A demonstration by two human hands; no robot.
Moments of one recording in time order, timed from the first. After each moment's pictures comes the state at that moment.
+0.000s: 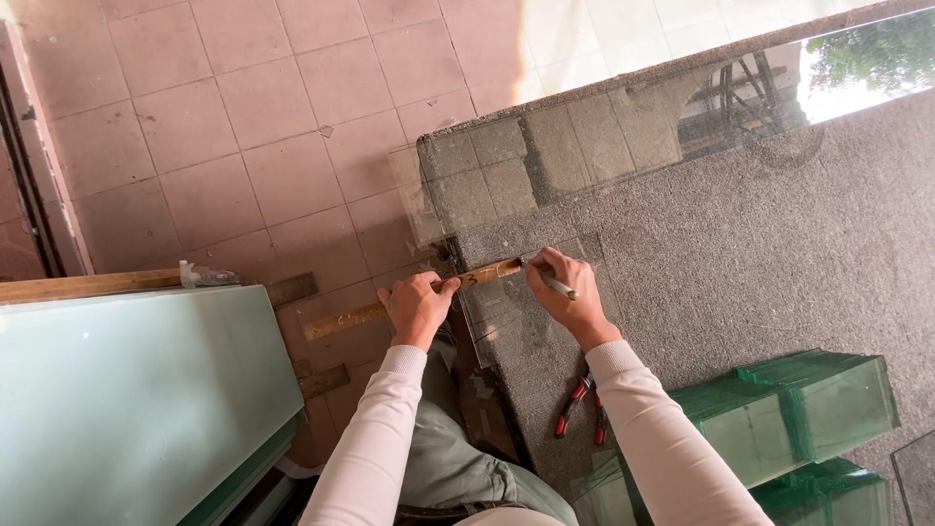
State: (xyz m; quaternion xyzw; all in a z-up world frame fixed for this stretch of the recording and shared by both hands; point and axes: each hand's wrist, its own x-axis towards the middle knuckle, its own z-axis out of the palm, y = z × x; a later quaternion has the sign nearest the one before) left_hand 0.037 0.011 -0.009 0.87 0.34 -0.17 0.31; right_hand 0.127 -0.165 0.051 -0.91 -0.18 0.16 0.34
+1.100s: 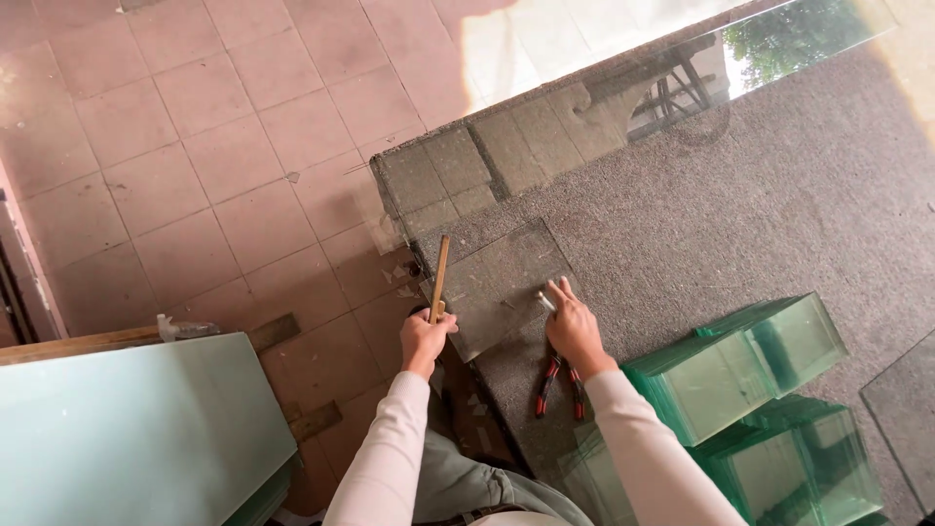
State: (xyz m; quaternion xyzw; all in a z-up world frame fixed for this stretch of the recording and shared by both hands) left_hand -0.004 -0.057 -0.071 0.70 0.41 -0.15 0.56; right_hand 0.058 -0.247 0.050 -0.95 -0.05 0.18 0.23
